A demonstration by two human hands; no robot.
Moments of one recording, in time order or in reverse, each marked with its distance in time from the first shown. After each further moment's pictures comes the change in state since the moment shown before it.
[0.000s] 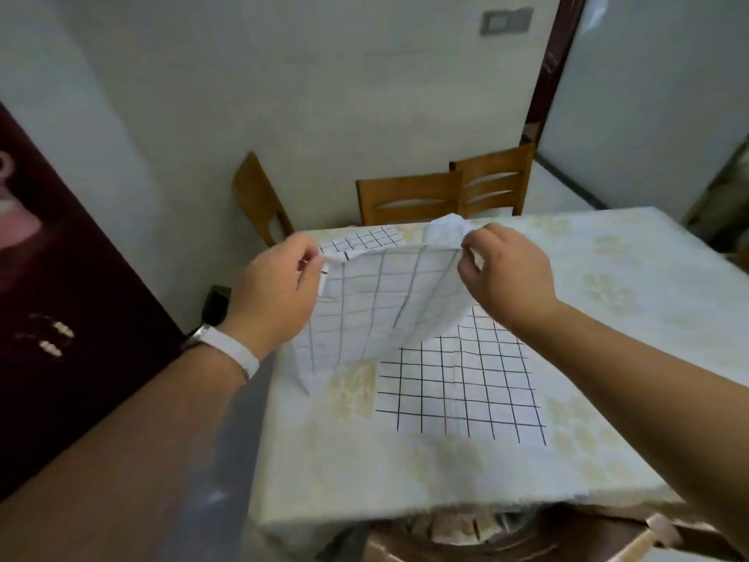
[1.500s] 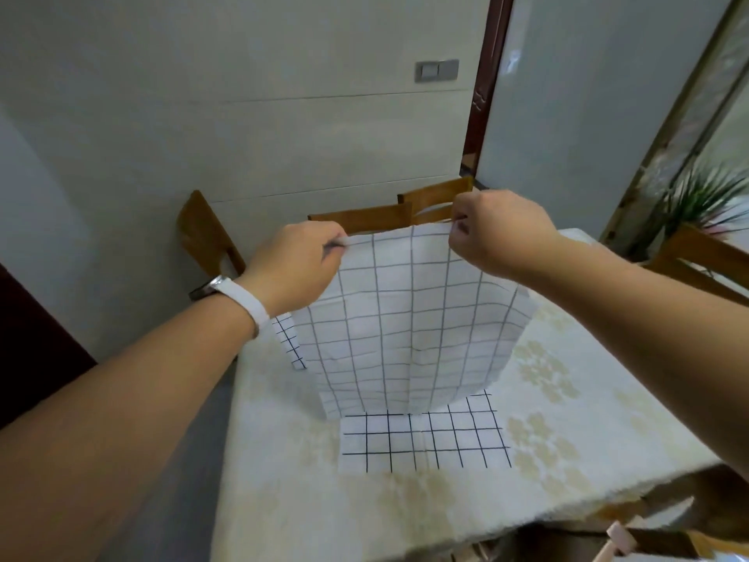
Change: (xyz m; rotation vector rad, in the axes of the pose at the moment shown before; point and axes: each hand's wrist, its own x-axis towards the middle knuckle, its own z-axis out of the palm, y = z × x) left_hand 0.101 0.043 0.024 0.002 -0.253 0.270; right_hand 0.082 0.012 -0.092 -0.167 -0.382 0.159
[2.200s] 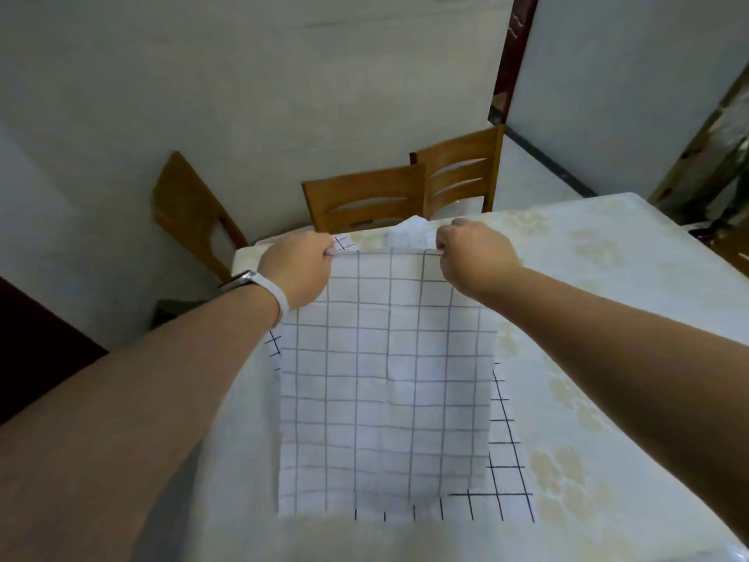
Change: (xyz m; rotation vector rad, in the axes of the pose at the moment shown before) left_hand 0.114 -0.102 0.146 0.177 -0.168 -0.261; right_hand 0.122 0.076 0.203 0.002 -0.151 0.045
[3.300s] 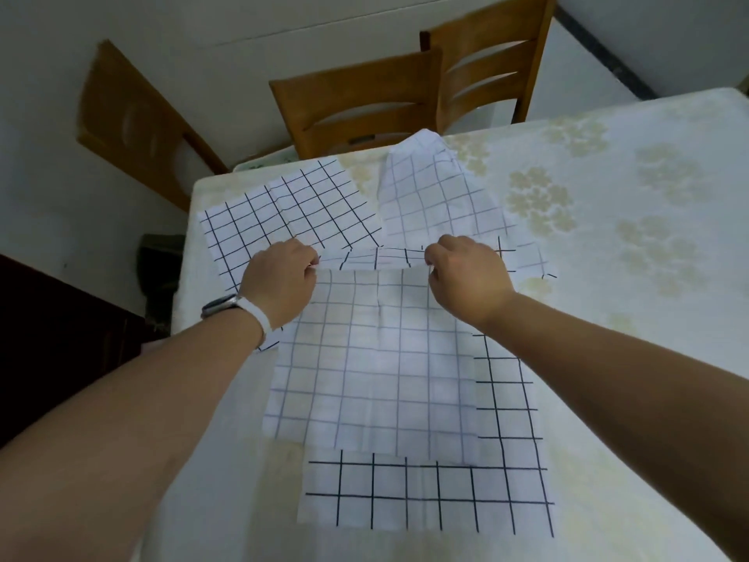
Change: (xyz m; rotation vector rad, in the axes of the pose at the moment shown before) left_hand 0.017 -0.060 0.161 0.075 -0.065 0.045; right_hand 0.009 0.040 0.186 0.141 0.016 -0.217
